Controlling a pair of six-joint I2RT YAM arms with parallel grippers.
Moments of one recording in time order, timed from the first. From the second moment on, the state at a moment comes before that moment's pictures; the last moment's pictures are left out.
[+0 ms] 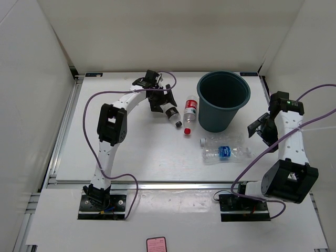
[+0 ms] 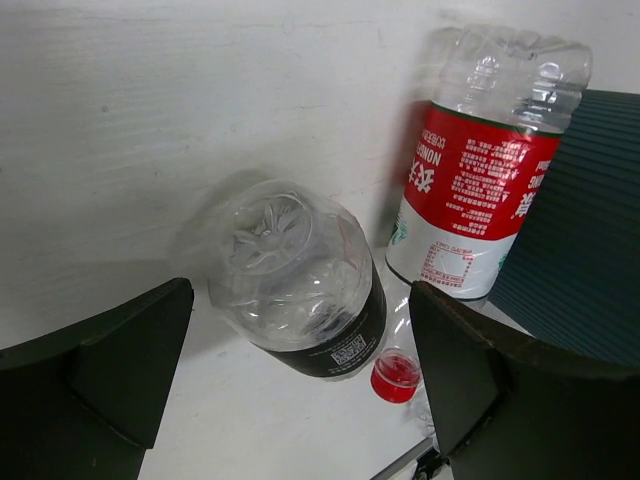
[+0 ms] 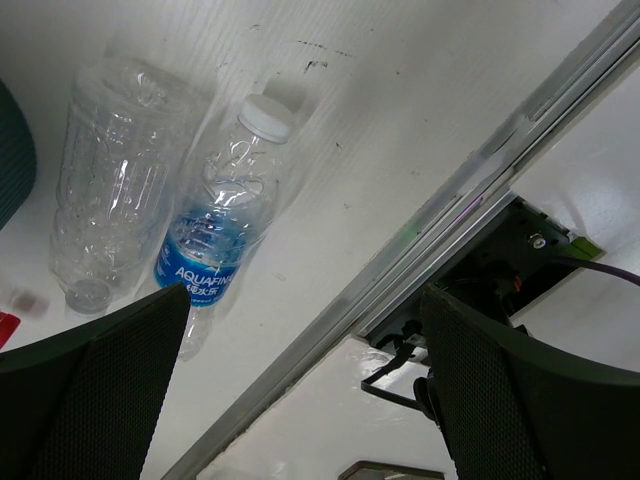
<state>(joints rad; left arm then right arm) -0.40 2.38 2.06 -0.68 0.39 -0.61 -0.23 1.35 1.29 -1.37 0.16 0.70</state>
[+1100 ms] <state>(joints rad) -0.42 2.31 2.63 -0.28 0.44 -0.65 -0.23 1.38 1.30 -1.36 0.15 0.70</state>
